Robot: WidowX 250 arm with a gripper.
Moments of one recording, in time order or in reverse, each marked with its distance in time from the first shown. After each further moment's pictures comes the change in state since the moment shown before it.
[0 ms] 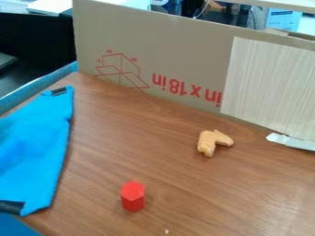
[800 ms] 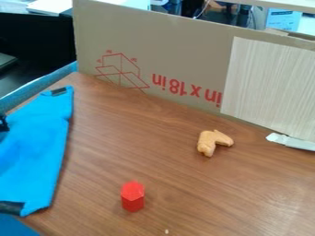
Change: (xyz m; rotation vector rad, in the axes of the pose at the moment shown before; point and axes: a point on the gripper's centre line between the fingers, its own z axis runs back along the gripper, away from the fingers) arm -0.001 -0.016 -0.023 0.045 0.040 0.030
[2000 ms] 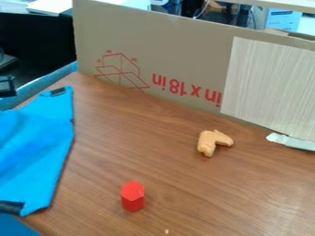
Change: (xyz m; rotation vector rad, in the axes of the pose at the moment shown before) arm -0.008 -0.033 0.068 -0.002 0.195 0.063
